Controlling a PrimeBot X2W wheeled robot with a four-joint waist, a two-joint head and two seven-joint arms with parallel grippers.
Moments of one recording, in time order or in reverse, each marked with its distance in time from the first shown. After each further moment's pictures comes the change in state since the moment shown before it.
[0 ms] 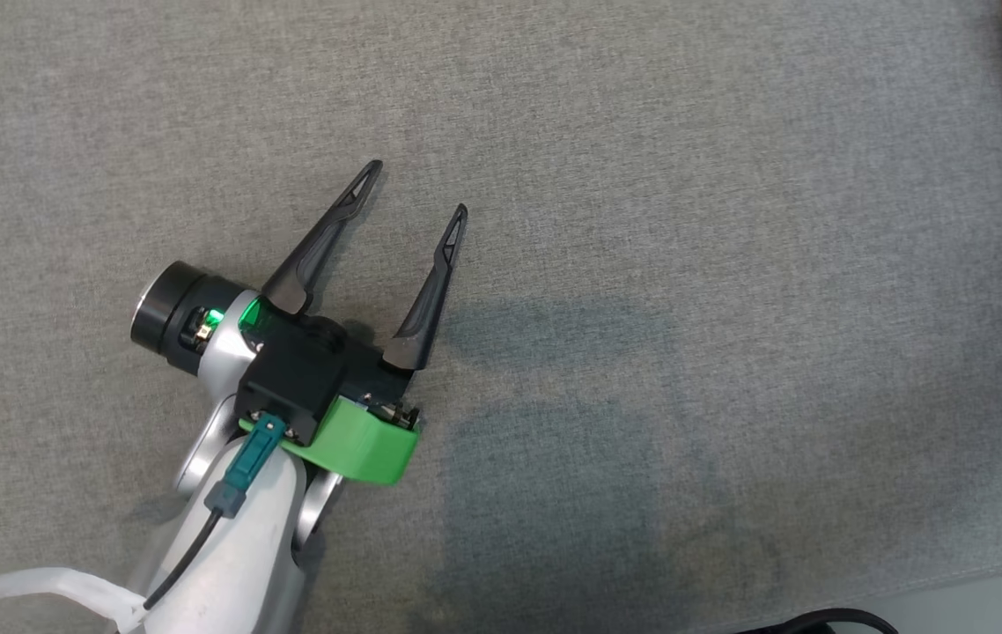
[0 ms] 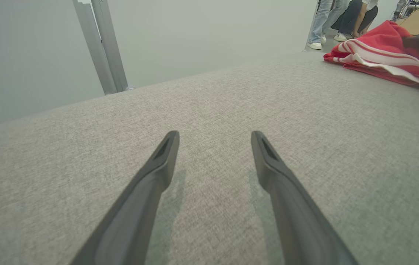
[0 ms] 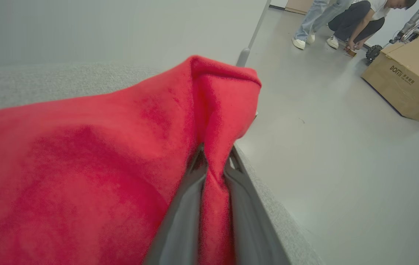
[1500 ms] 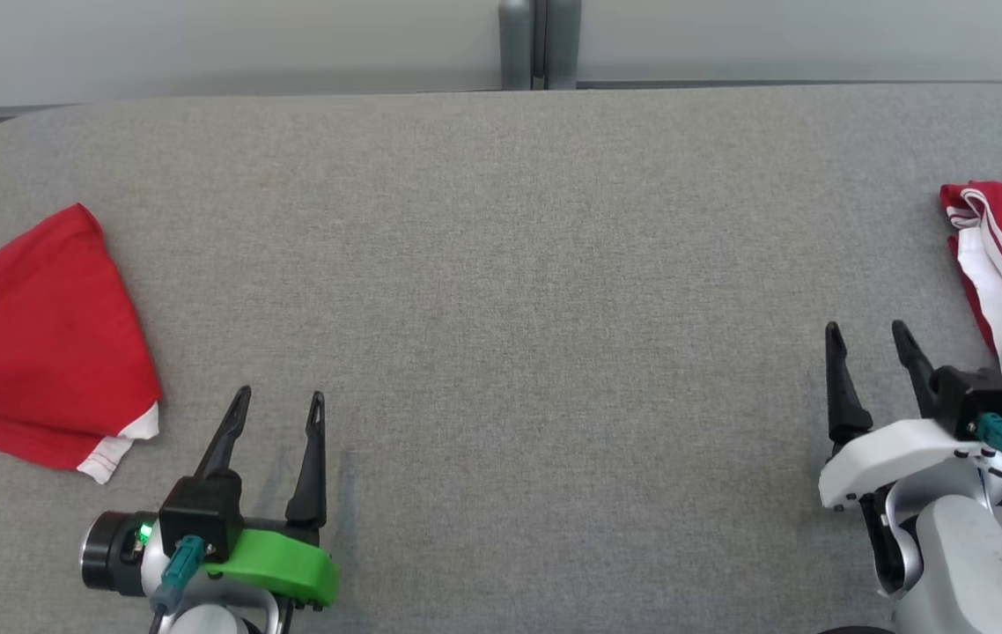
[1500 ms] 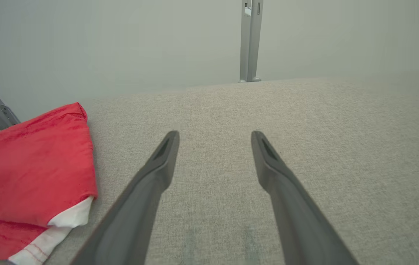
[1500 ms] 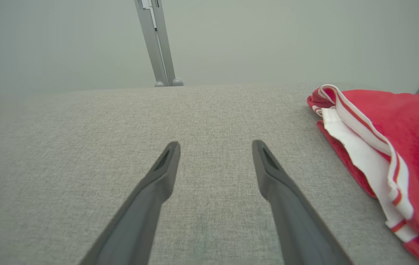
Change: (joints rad) left arm 0.312 -0.083 0.263 0.195 -0.048 0.044 0.001; right arm 0.717 0.310 0.485 -0.485 0.278 0.000 -0.012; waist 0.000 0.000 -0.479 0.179
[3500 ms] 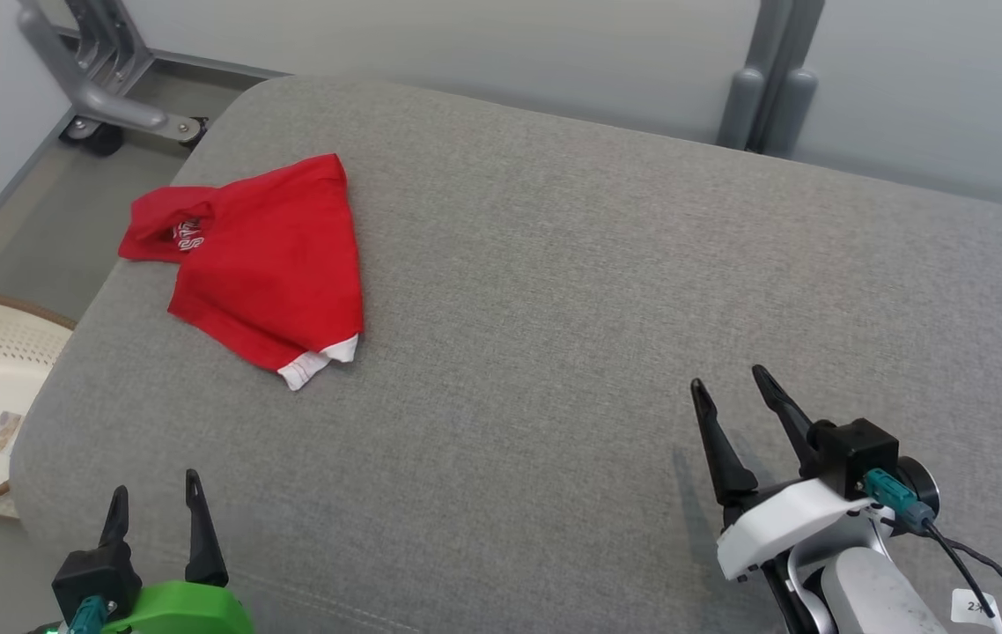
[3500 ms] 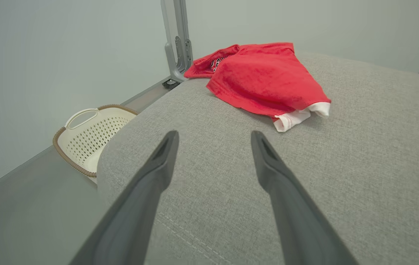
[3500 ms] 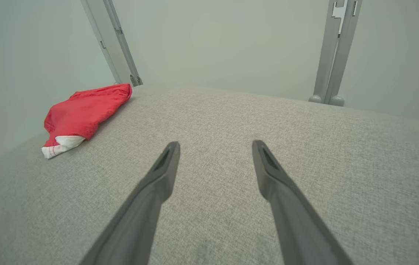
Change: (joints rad) left arm 0.079 -0.012 0.211 0.122 -0.071 0.100 0.000; right arm 0.132 0.032 0.275 -0.143 0.072 0.000 0.000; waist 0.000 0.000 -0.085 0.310
